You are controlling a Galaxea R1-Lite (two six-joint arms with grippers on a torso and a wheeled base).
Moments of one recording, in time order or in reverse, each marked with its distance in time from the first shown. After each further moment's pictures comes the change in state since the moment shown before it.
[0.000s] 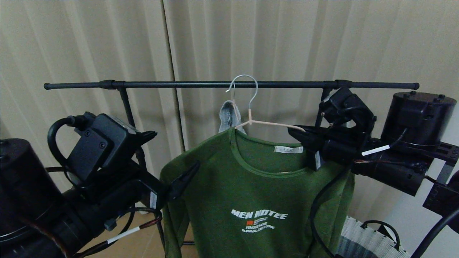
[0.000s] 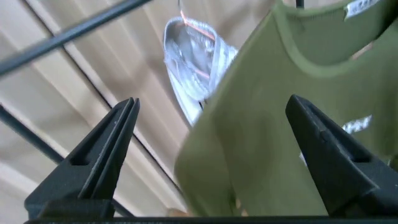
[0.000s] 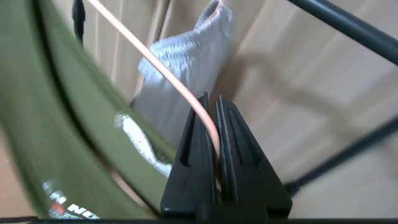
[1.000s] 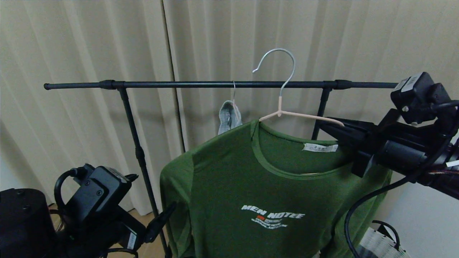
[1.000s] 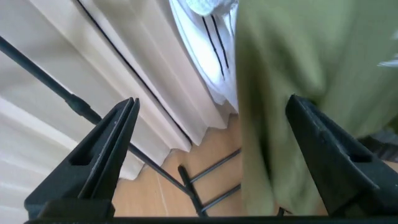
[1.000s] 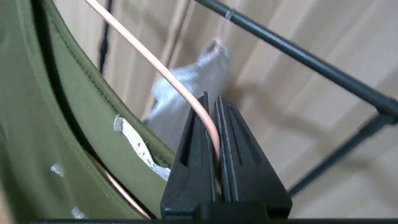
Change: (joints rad) left arm 0.092 -0.009 0.231 0.001 -0.001 -0.054; right arm -0.042 -0.227 0.120 -0.011 0.117 0.002
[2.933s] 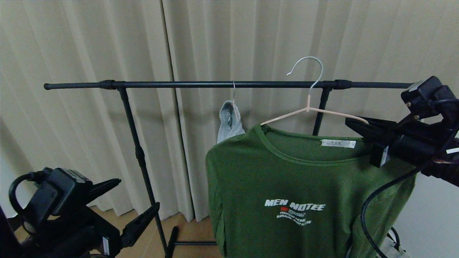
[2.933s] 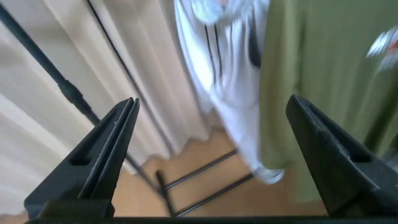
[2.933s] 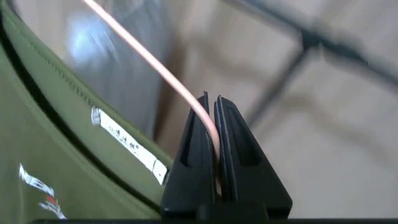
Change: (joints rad) left arm 0.118 -0.131 0.073 0.000 -0.129 -0.117; right arm -0.220 0.000 0.017 0.047 -0.036 -0.020
